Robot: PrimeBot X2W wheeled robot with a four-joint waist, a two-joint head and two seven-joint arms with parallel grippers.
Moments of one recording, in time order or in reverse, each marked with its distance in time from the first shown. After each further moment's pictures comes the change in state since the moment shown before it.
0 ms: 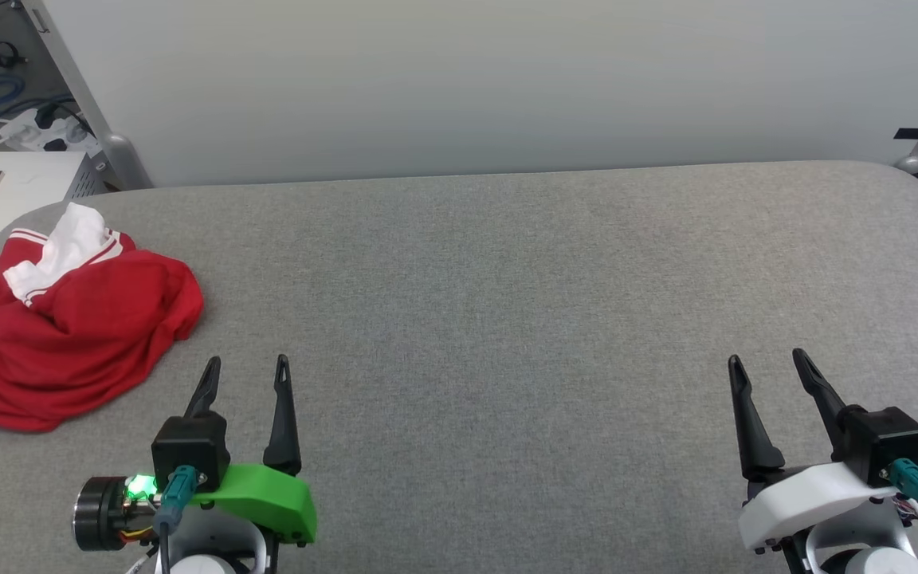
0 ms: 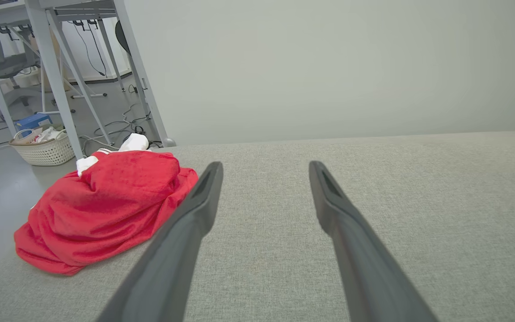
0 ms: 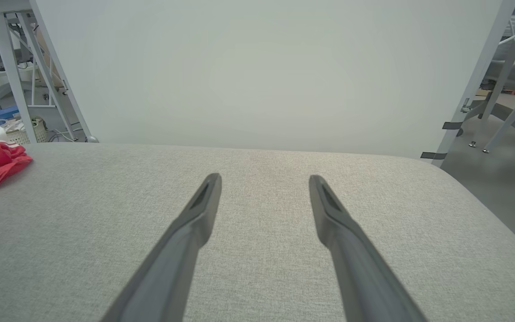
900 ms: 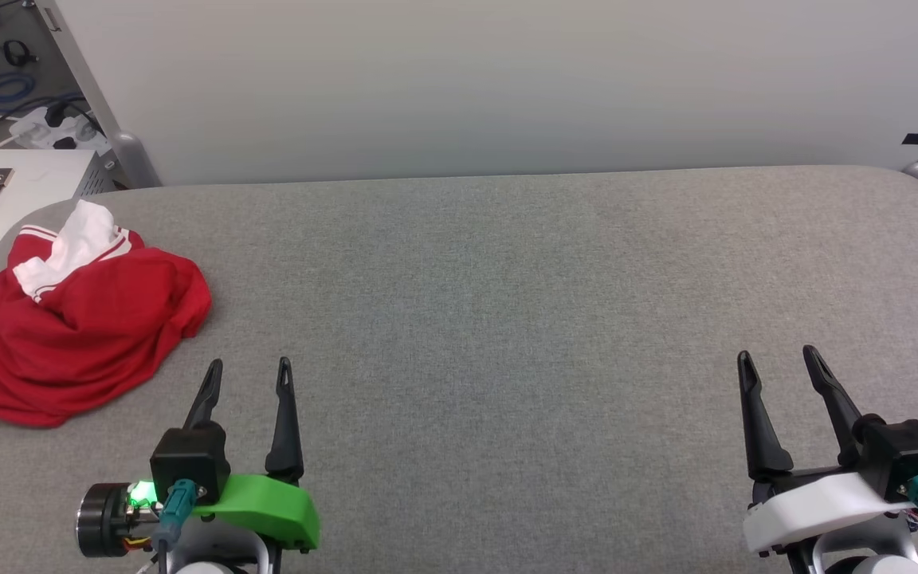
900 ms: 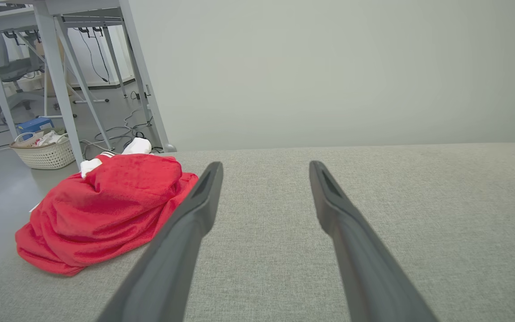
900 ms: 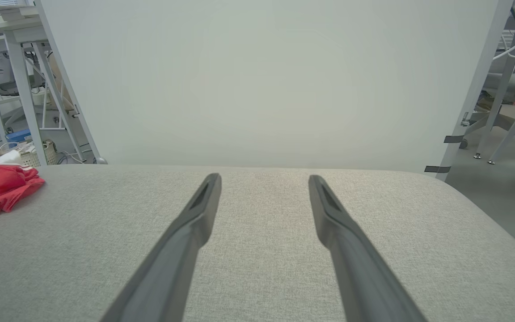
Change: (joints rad) left arm 0.012 0.000 -0.008 0.004 -0.017 0.000 -0.054; right arm 0.023 0.000 0.002 -0.035 0.034 0.000 -0.055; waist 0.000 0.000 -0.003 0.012
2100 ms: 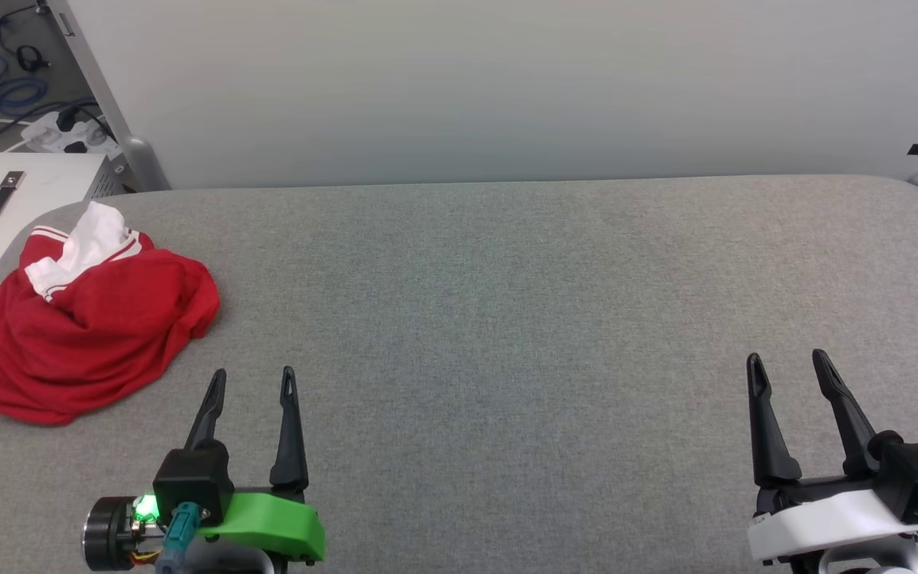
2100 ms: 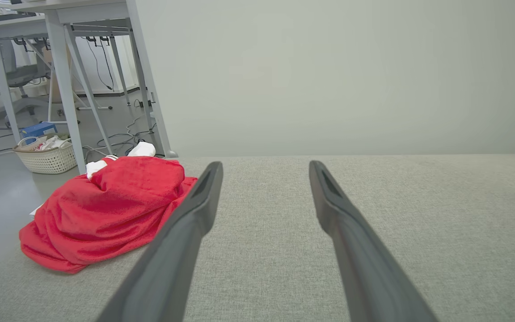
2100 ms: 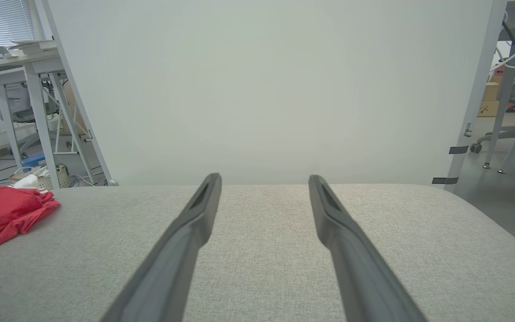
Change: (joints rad) left arm 0.024 0.000 -0.017 0.013 -0.016 0.012 -0.074; right arm 0.029 0.000 0.001 -0.015 0.044 0.000 -0.077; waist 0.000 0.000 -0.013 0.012
